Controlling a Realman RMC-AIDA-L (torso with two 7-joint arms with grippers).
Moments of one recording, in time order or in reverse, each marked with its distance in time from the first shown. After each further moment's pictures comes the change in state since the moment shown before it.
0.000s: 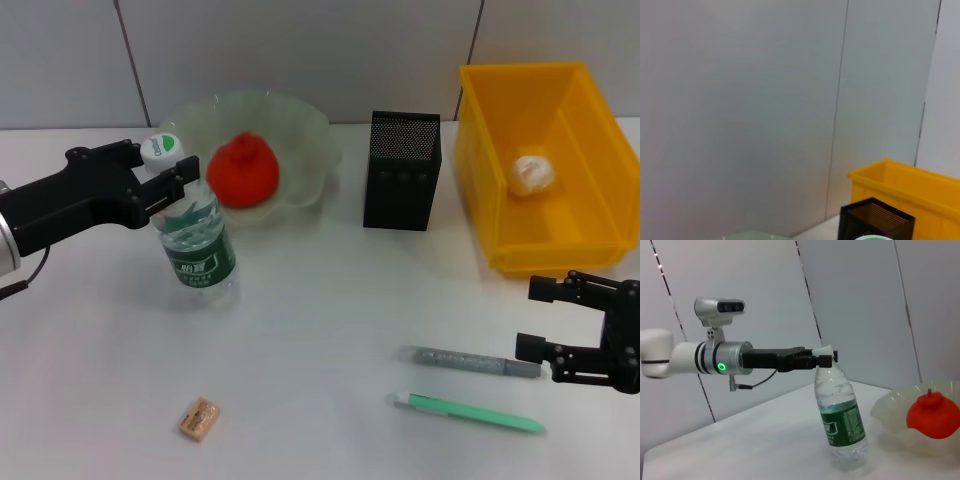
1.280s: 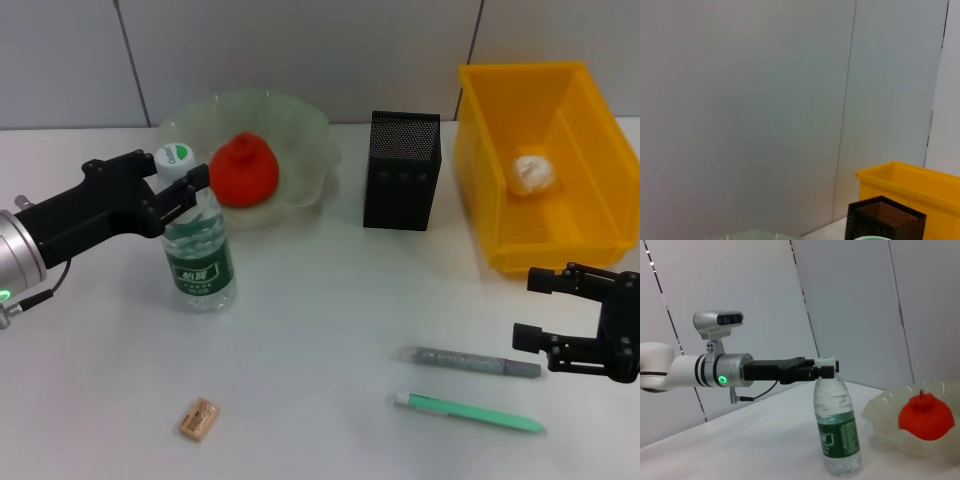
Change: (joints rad) left arm -0.077 0.003 -0.026 -0.256 -0.135 -0.011 0.245; right arm 0.014 -0.002 -0.002 0.006 0.000 0.026 -0.003
